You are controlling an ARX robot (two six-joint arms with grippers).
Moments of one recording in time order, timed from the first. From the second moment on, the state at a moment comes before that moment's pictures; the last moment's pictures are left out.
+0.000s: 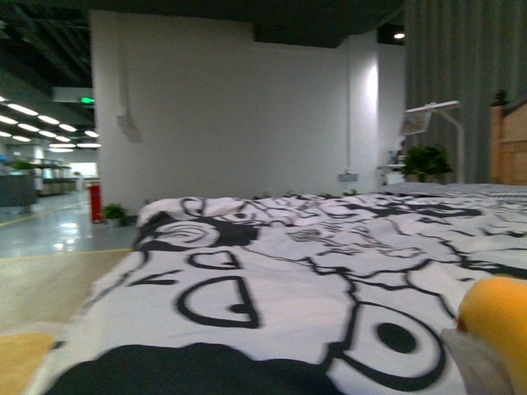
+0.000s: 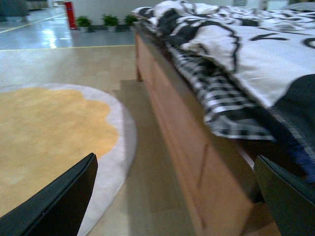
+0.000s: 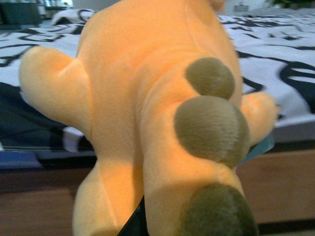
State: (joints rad) left arm 0.00 0.00 0.01 0.00 0.00 0.00; right arm 0.00 0.00 0.01 0.00 -0.01 0.00
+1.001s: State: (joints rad) left arm 0.00 0.00 0.01 0.00 0.00 0.00; right arm 0.00 0.01 0.01 0.00 0.00 0.00
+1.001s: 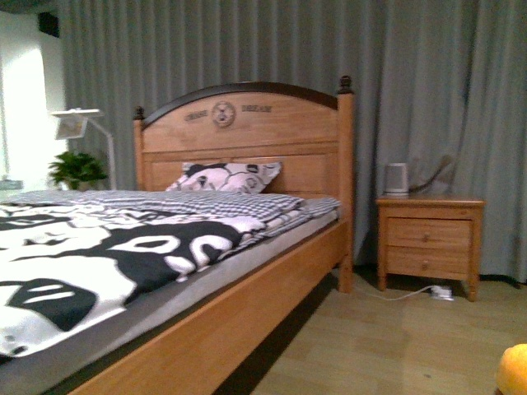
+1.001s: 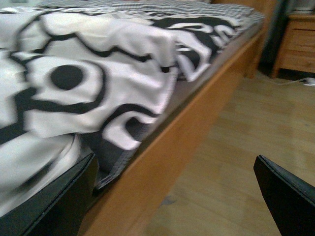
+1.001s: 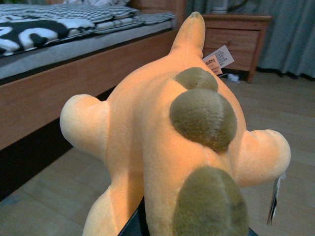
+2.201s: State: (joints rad) left arm 0.00 0.00 0.01 0.00 0.00 0.00; right arm 0.00 0.01 0.01 0.00 0.00 0.00
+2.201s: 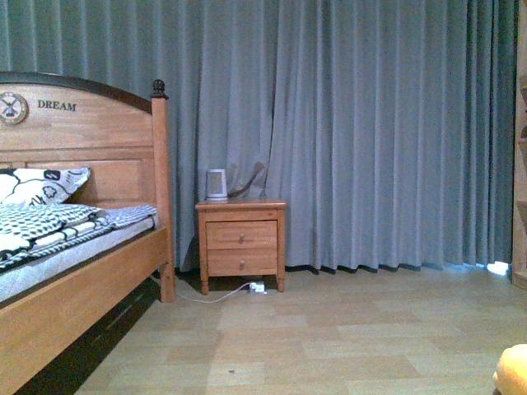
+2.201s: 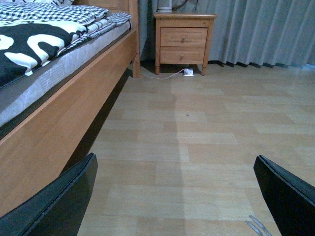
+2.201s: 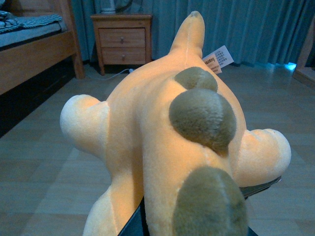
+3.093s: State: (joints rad) left arm 0.00 0.00 0.01 0.00 0.00 0.00; right arm 0.00 0.01 0.01 0.00 0.00 0.00
